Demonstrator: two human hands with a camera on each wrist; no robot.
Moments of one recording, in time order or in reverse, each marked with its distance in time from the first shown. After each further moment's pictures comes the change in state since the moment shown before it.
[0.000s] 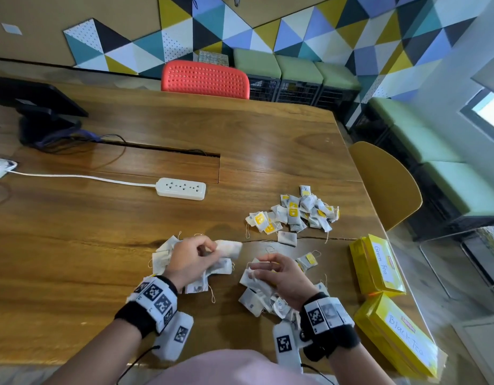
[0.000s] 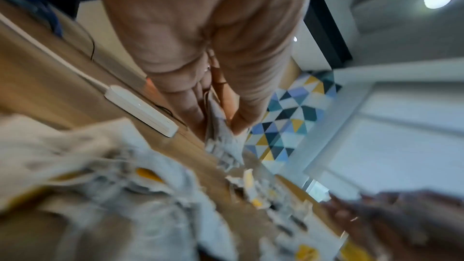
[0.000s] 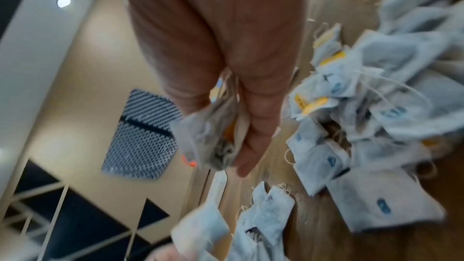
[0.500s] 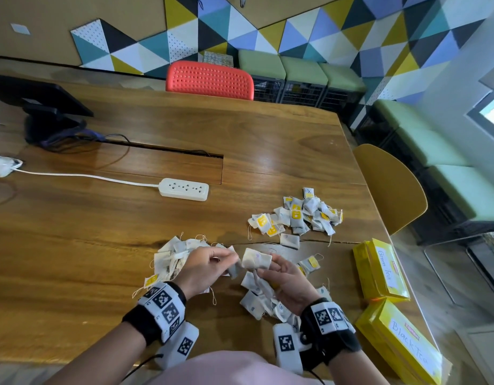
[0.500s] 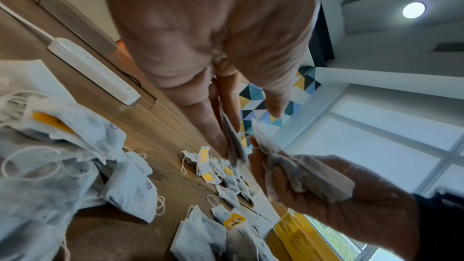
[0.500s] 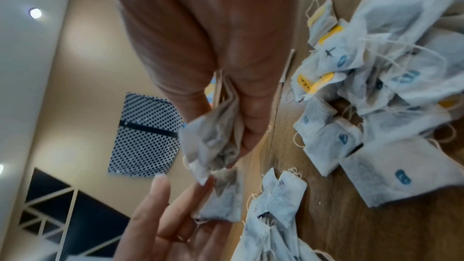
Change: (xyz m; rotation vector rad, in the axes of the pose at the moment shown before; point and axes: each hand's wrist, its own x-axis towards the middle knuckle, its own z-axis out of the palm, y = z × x) left_hand -0.007 0.012 0.014 -0.138 -0.179 -0.094; right_hand 0.001 -0.001 -0.002 0.349 -0.158 0.016
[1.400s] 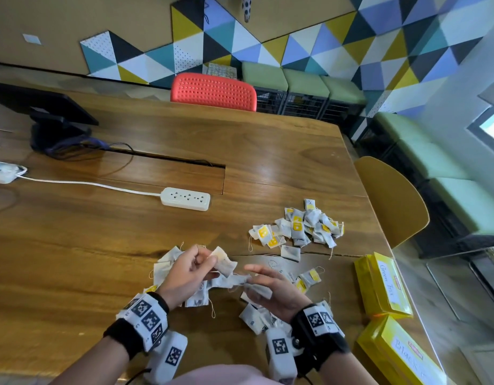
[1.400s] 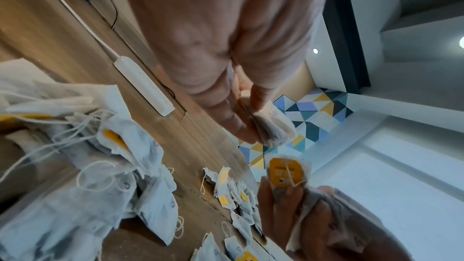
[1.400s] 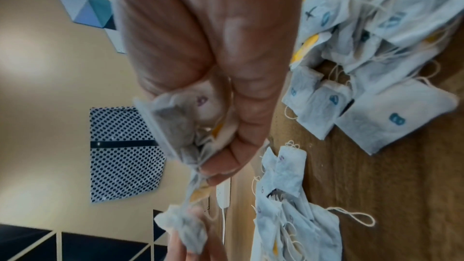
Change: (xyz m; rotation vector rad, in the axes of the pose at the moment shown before) left_hand -0.003 -0.013 -0.021 -0.192 0.147 0.064; right_hand 0.013 -0.003 0.018 -0.004 -0.040 0.177
